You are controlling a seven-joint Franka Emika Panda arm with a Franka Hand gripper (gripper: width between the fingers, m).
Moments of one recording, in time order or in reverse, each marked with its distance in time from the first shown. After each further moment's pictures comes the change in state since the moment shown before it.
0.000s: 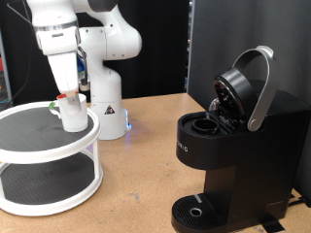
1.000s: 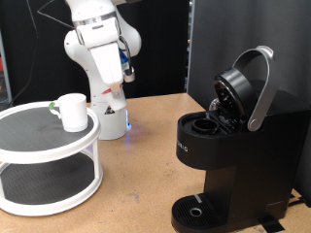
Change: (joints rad) arm 0.103 0.012 0.099 0.024 0.204 0.037 0.158
